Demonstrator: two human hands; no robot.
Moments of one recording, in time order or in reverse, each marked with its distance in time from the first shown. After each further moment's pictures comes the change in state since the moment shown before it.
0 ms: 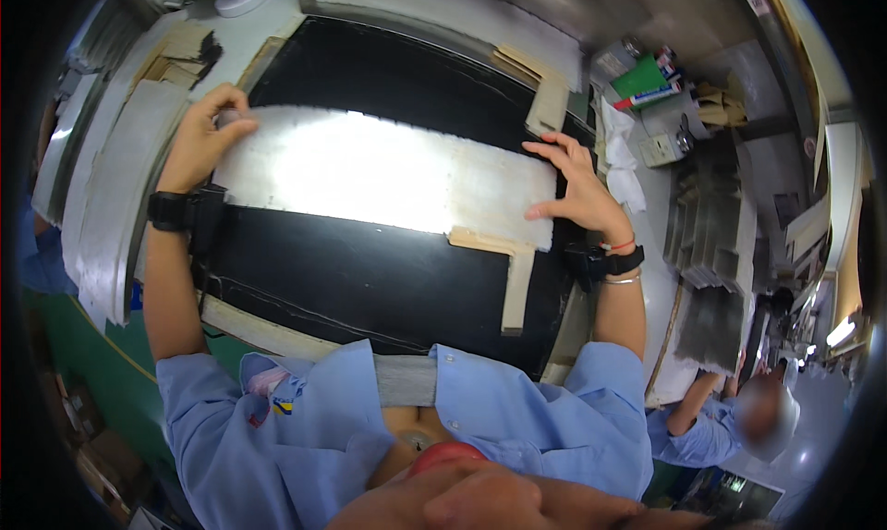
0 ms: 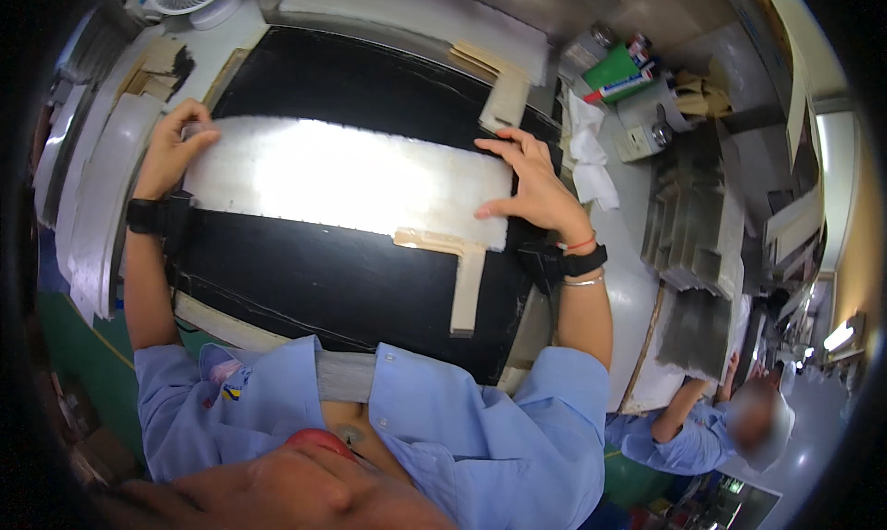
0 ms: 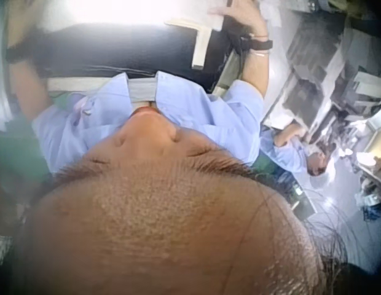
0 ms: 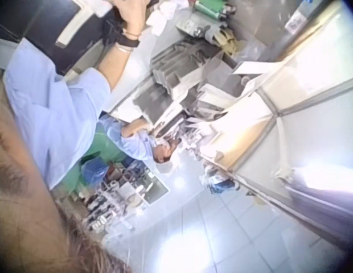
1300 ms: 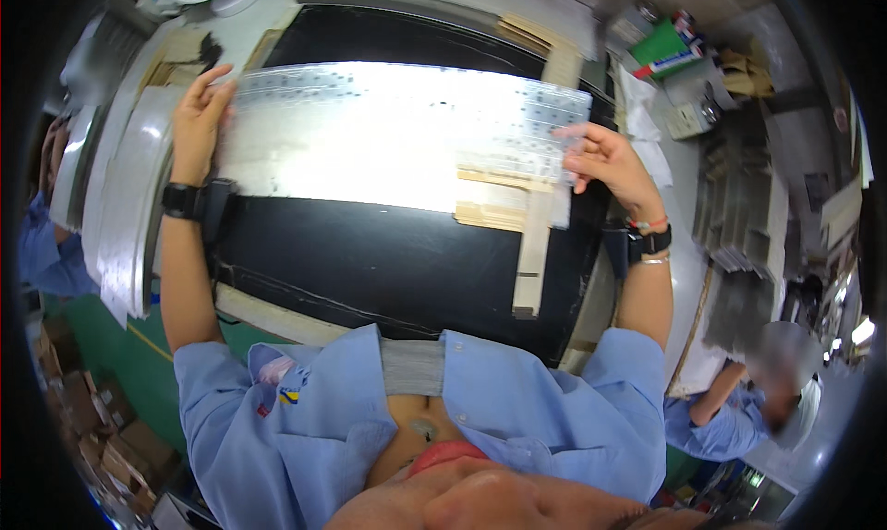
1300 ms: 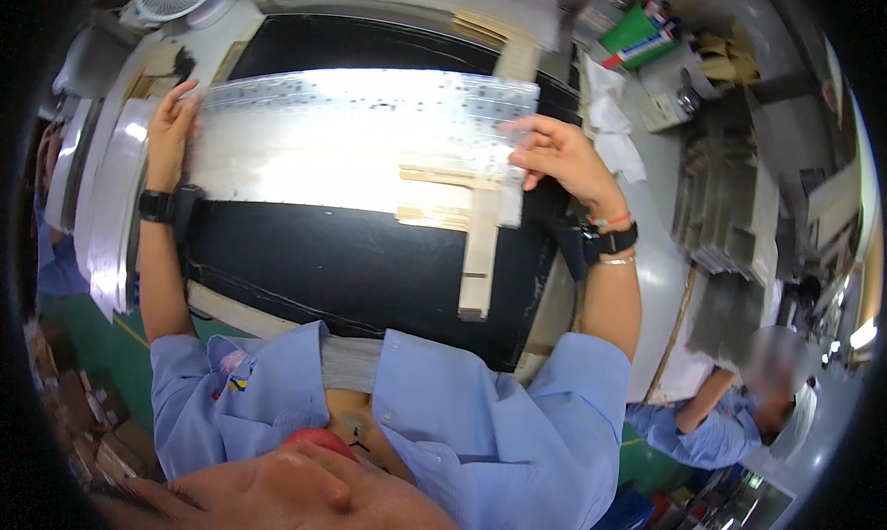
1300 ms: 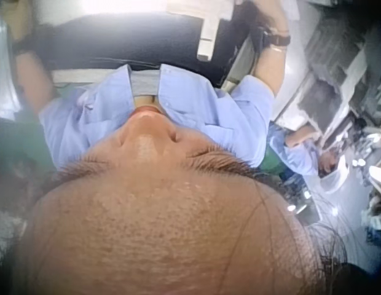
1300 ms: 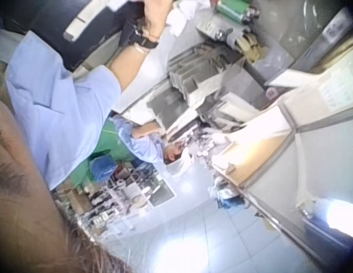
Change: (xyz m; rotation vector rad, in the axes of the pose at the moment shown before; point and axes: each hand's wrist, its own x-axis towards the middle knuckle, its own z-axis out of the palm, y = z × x) left_hand 0.005 -0.027 0.008 -0.352 0.246 -0.252; right_hand -0.015 0.013 -0.007 1.132 -0.179 0.537
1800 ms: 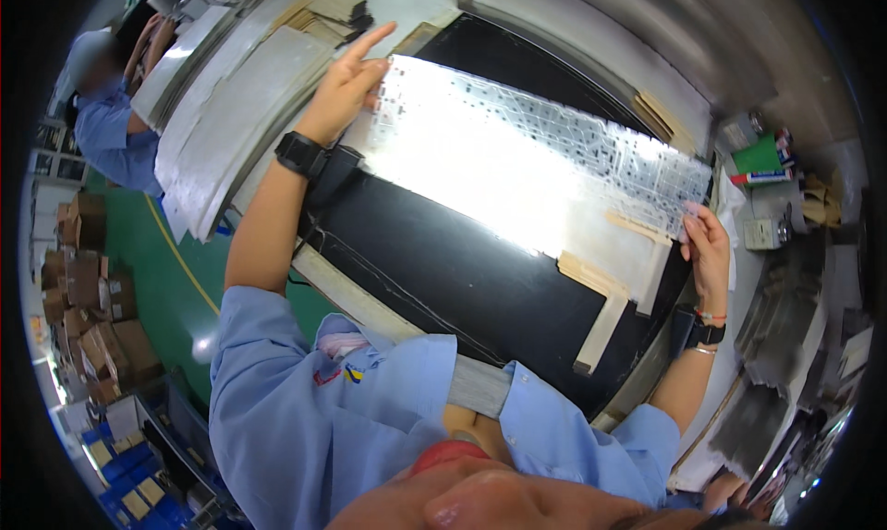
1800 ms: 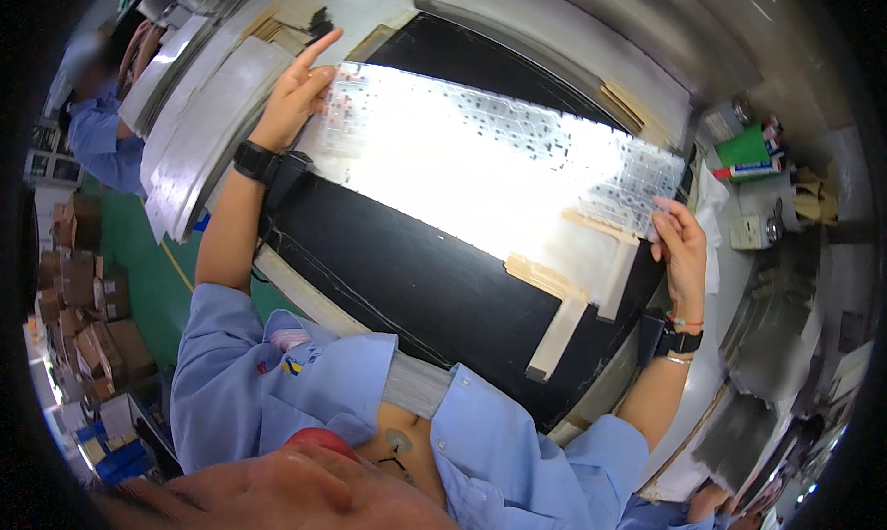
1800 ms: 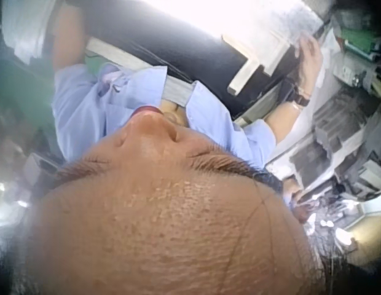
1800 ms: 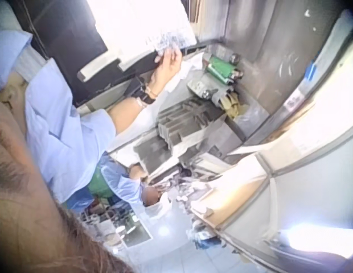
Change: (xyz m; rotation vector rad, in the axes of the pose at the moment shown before) left_hand -0.015 0.024 0.009 -0.224 -0.151 -0.015; right_hand 0.009 0.024 -0.023 0.075 0.321 -0.083
